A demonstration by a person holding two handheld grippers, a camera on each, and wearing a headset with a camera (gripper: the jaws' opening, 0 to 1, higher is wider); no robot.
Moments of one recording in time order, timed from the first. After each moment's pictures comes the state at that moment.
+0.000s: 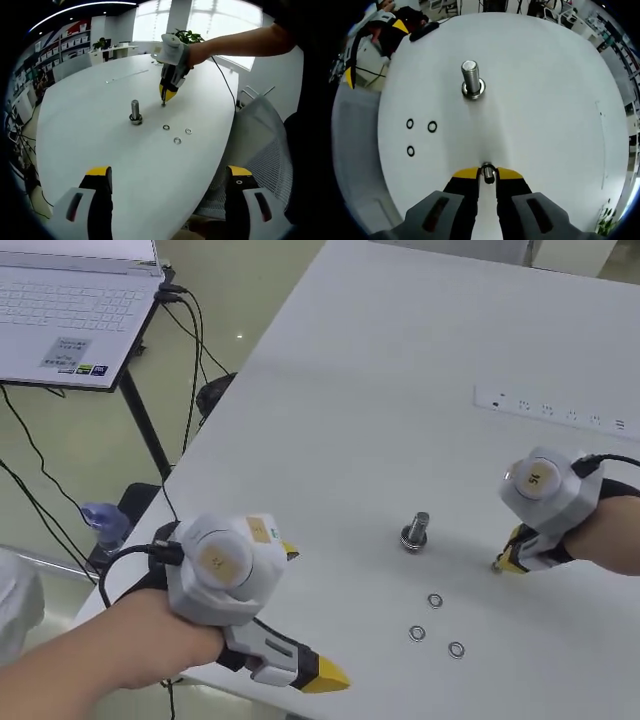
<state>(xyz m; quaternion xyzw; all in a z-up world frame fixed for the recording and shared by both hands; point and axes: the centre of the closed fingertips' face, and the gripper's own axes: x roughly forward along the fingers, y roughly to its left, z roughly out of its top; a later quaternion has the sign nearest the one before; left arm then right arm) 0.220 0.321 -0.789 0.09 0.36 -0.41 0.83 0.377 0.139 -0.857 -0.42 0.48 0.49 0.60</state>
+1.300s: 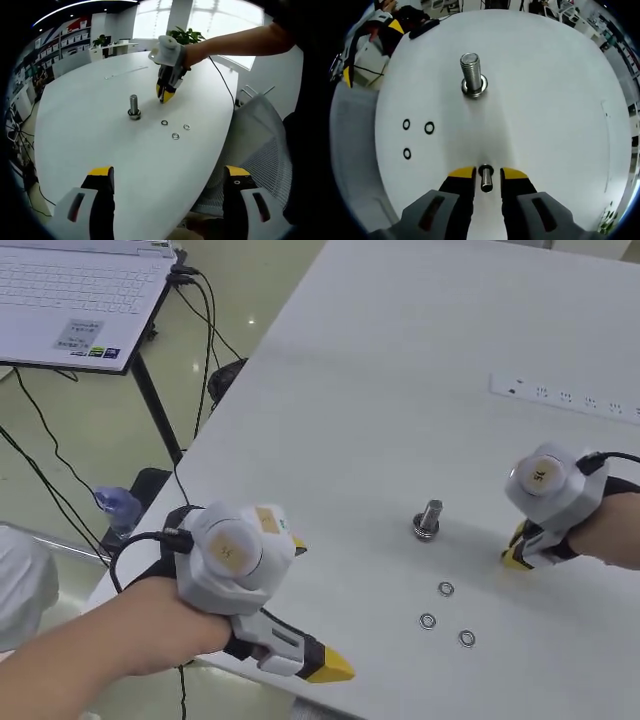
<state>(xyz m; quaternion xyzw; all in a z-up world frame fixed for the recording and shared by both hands) 0.212 0.323 -0.795 0.09 0.37 -0.41 0.83 0.375 0.143 -0.862 -0.41 0.48 0.50 0.59</state>
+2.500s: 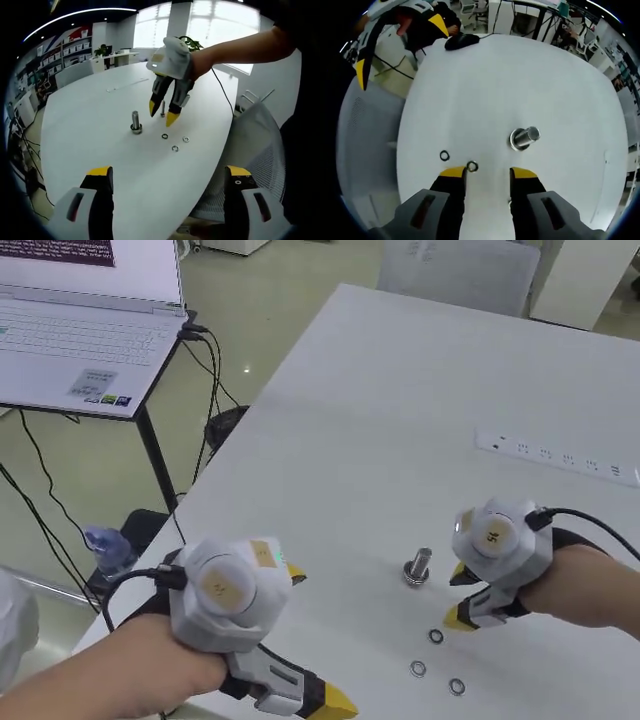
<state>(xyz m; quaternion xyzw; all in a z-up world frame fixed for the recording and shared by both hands) 0.216 0.320 -0.764 0.09 0.33 -0.41 0.84 0.330 0.211 -0.835 -0.43 0.39 0.58 0.56</state>
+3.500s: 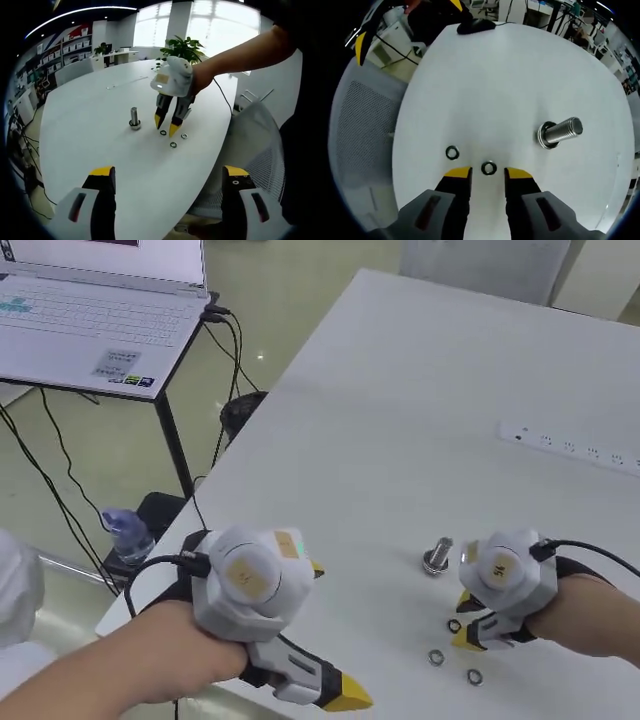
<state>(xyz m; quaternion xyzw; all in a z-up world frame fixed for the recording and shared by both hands) 0.208 0.324 -0.770 0.08 0.34 -0.41 0.84 0.305 0.208 -0.878 -0.45 0.40 0.60 0.53</state>
